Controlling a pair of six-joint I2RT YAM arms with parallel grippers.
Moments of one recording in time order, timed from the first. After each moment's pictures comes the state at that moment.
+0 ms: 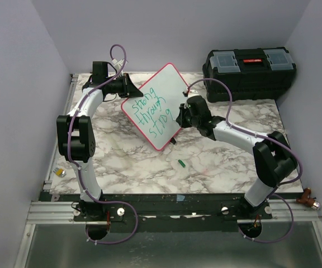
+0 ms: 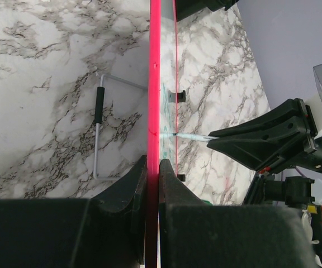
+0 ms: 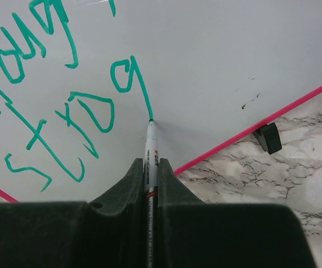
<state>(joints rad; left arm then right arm) -0.05 1.98 1.65 -0.33 0.96 -0.28 0.61 1.69 1.09 0.01 0.07 0.33</state>
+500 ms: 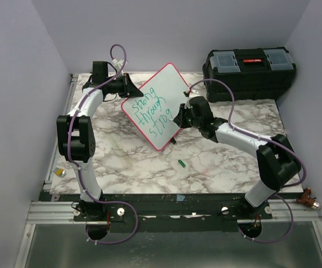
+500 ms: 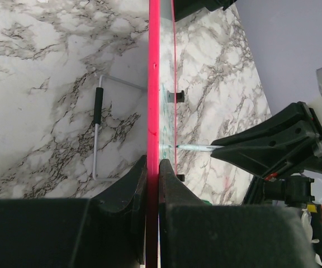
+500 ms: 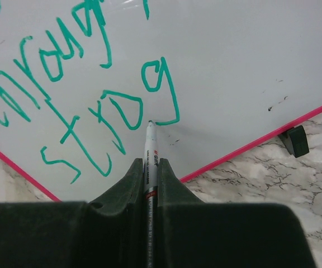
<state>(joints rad) -0.05 1.98 1.65 -0.33 0.96 -0.28 0.61 1.67 1.08 0.03 0.00 0.36</state>
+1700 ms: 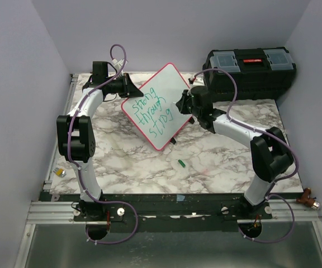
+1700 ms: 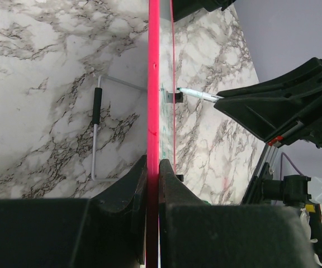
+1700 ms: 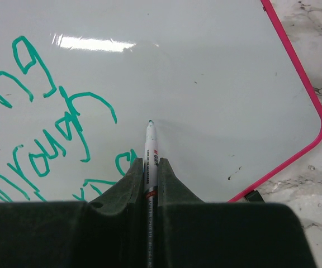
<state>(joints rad) -0.05 1.98 1.64 -0.32 0.98 -0.29 0.55 1.74 1.18 0.15 0.11 0.37</state>
